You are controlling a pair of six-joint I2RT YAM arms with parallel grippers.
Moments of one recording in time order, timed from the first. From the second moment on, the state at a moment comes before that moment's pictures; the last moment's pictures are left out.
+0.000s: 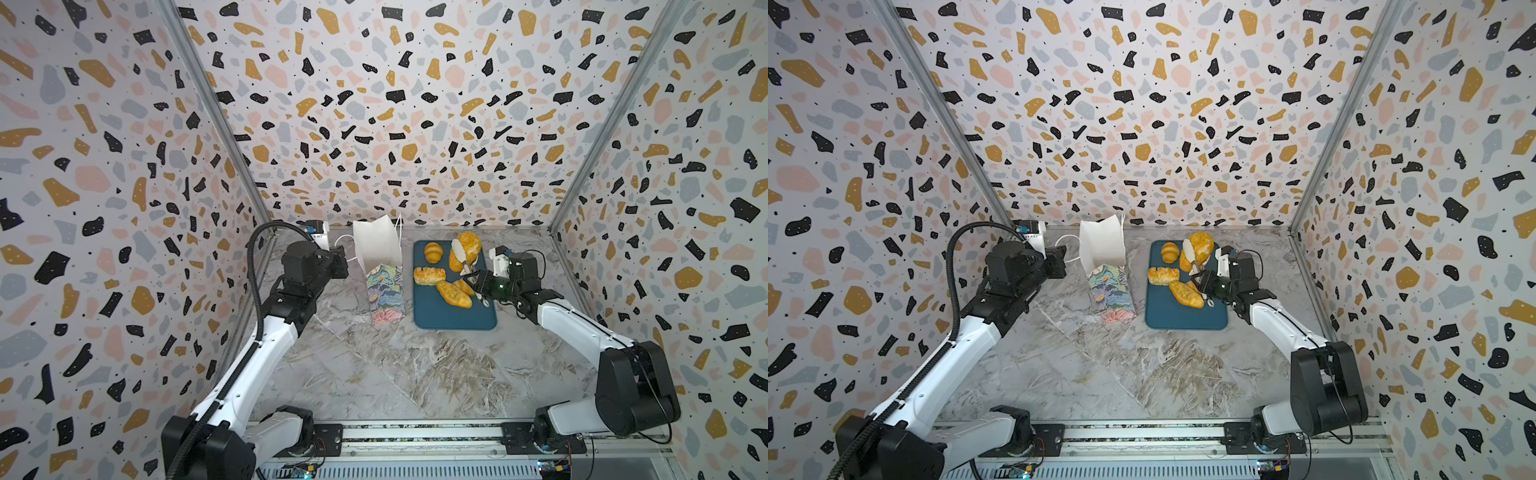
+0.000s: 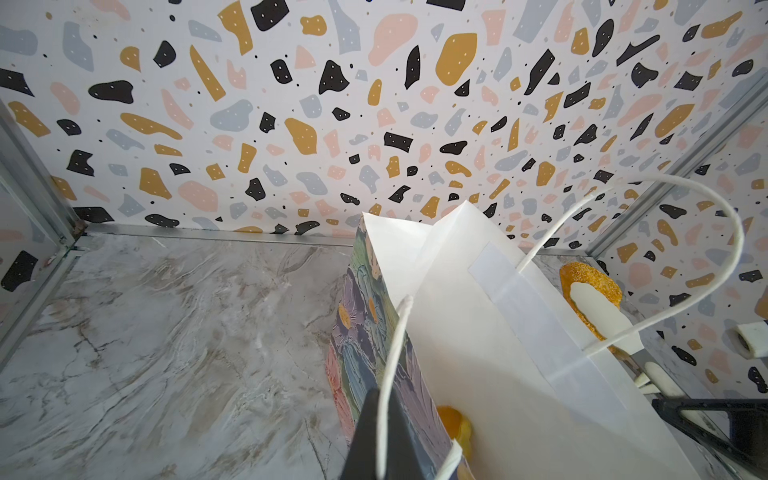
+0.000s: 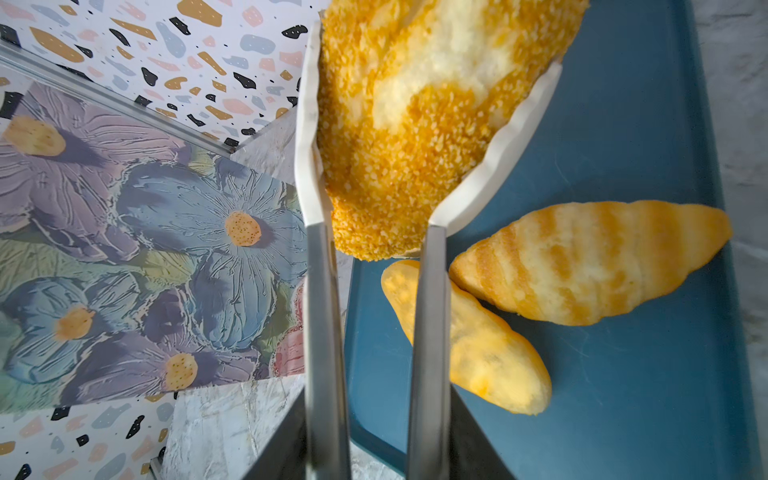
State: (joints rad) left arm -0.22 1.14 0.99 -0.14 0.07 -0.24; right arm 0.24 1.40 0.86 -0.05 -0.44 0.58
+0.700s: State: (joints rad) left arm -0.22 1.13 0.99 -0.14 0.07 -0.24; right arm 0.25 1.22 0.70 0.08 -0.45 0.66
